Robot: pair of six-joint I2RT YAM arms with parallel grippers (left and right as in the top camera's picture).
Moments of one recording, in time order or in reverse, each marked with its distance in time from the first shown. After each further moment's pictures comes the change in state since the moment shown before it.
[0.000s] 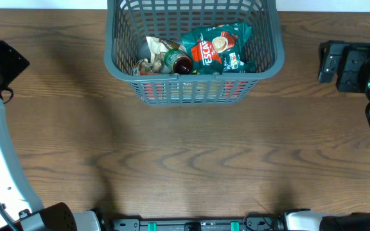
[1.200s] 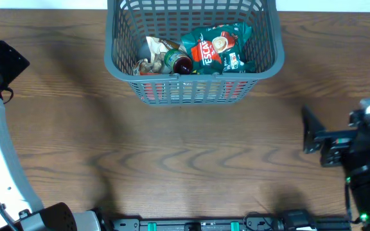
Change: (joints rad) left arm 0.000 0.000 0.000 0.000 0.000 0.000; right arm -0.002 -0.831 -1.160 0.657 -0.190 -0.175
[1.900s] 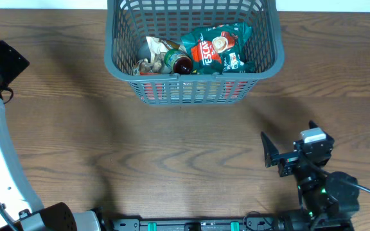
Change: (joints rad) left arm 0.000 0.000 0.000 0.000 0.000 0.000; right arm -0.033 -0.432 -0.813 0.454 -0.184 -0.001
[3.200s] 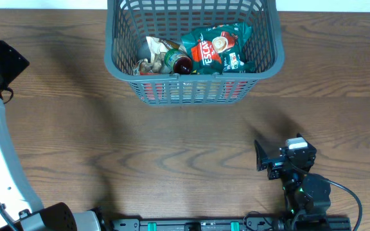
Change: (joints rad) left arm 0.000 0.000 0.000 0.000 0.000 0.000; right arm -0.004 -0.219 -0.360 0.084 0.066 0.023
